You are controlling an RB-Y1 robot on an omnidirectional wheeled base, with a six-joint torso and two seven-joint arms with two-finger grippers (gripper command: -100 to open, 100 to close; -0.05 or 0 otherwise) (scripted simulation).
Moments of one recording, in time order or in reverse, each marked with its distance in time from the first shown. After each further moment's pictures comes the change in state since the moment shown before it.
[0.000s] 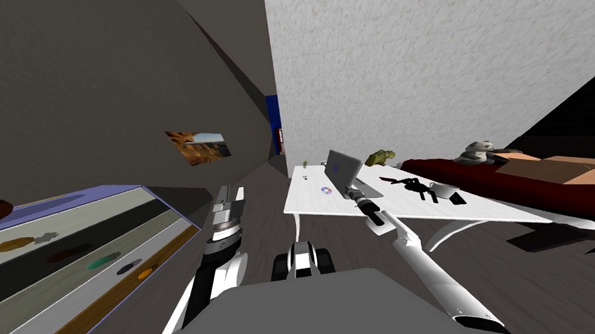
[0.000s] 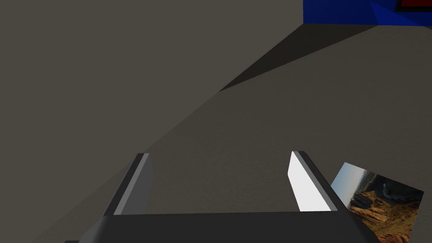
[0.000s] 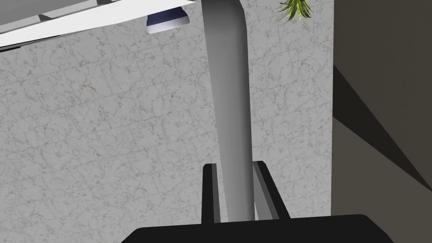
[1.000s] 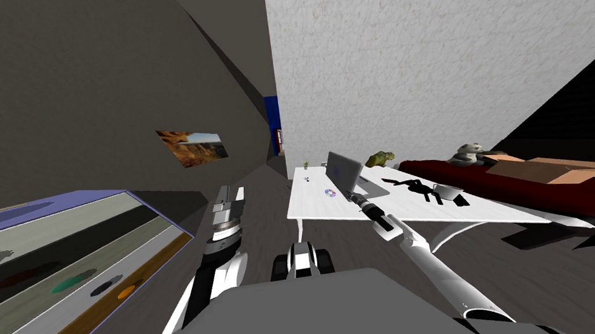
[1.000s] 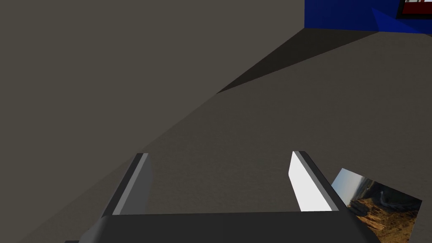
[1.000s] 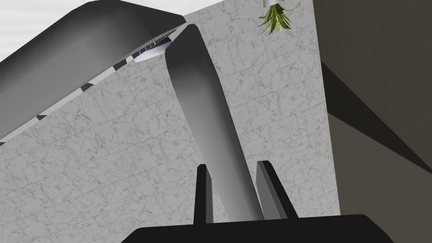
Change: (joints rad) left arm 0.000 0.000 0.000 0.000 0.000 0.000 0.000; right arm -0.028 -0.085 0.047 0.226 -0.119 -0.225 -0.054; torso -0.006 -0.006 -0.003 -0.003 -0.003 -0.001
